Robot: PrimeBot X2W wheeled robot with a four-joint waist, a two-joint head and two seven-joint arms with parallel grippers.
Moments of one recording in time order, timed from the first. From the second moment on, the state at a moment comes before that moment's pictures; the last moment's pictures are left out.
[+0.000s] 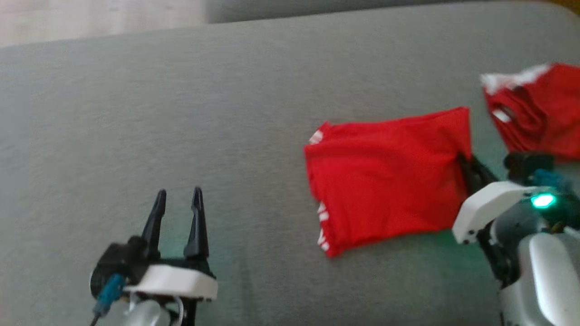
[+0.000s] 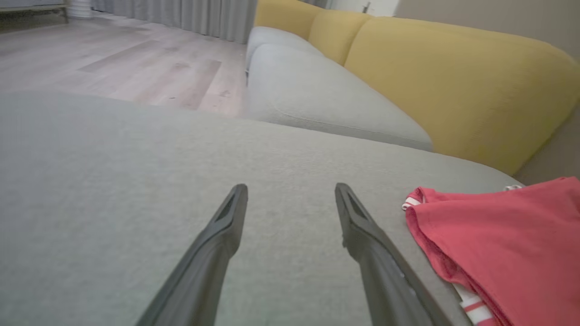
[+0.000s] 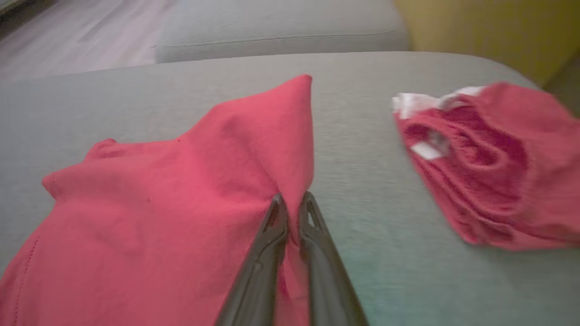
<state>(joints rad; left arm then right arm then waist) -0.10 0.31 -0.55 0.08 -0.67 0.26 -0.25 -0.19 -0.05 -0.04 0.16 0.08 0.13 0.36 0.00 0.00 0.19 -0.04</state>
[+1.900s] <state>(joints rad) -0.12 0.34 -0.58 0.04 -0.65 0.29 -0.20 -0.53 -0.20 -0.30 0.37 -0.05 0.13 0.21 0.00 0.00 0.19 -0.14</state>
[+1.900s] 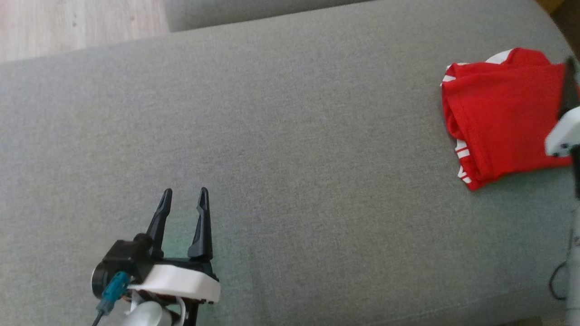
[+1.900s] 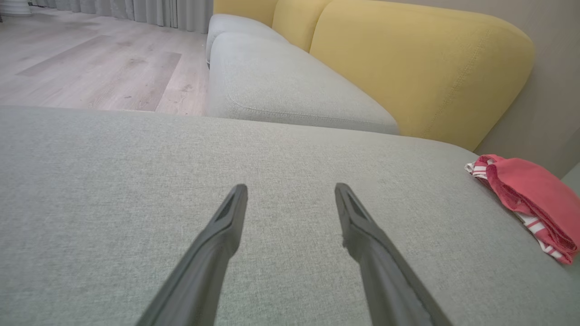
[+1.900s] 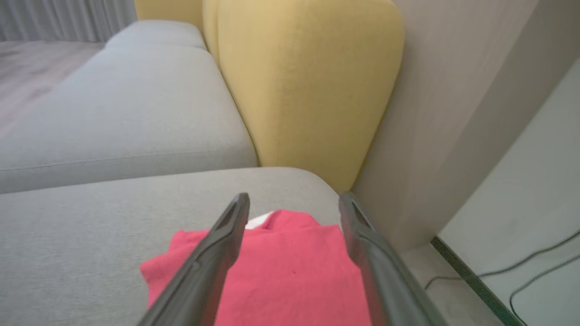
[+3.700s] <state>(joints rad) 0.13 0.36 -0.52 0.07 -0.70 0.32 -0.24 0.14 -0.04 0.01 0.10 0.12 0.13 -0.06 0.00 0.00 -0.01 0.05</state>
